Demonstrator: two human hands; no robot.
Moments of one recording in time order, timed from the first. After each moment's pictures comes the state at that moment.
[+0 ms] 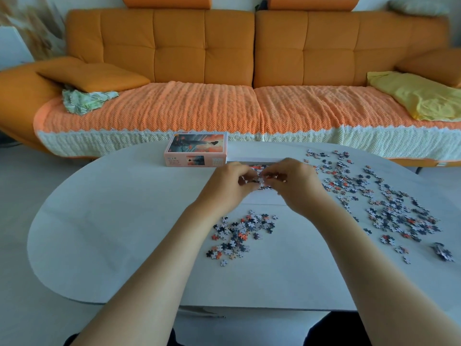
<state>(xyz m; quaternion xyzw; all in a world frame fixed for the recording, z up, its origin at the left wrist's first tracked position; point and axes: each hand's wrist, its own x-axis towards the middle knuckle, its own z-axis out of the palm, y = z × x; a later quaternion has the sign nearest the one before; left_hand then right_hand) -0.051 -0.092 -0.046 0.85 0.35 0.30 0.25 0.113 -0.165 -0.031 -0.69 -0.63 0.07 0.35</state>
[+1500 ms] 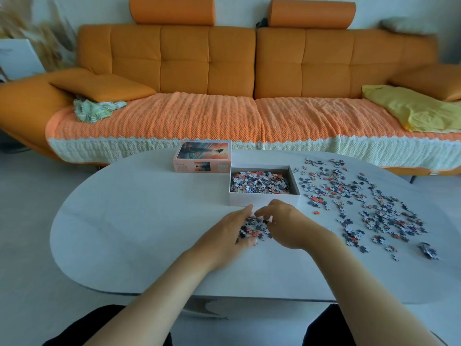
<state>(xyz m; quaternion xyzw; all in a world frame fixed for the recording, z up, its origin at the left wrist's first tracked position) -0.100 -0.152 -0.099 0.88 0.35 0.11 0.30 0.085 -0.201 -0.061 -0.71 -0.68 0.19 0.11</state>
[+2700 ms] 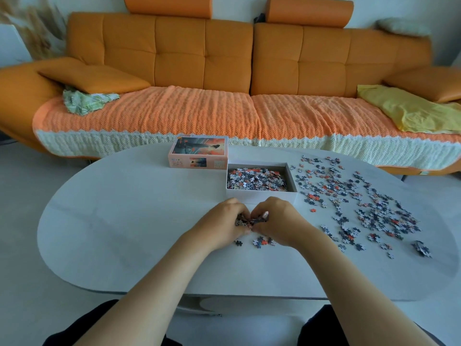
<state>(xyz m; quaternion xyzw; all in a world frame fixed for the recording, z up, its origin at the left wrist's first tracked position) -0.086 -0.130 -0.084 0.89 0.36 0.14 0.25 0.074 -0.197 -0.061 -0.74 -0.61 0.20 0.19</state>
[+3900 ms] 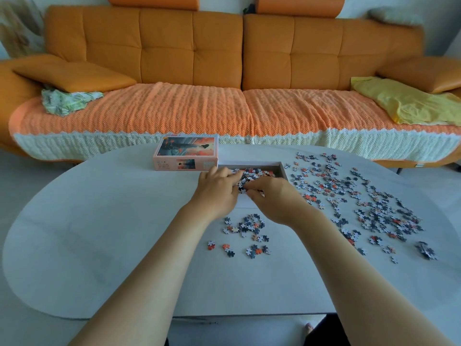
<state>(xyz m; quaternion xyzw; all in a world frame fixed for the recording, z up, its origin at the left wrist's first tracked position) -0.047 -0.069 -0.066 0.91 0.39 0.14 0.08 0.102 -0.155 -0.049 -0.71 -0.67 0.08 0.19</state>
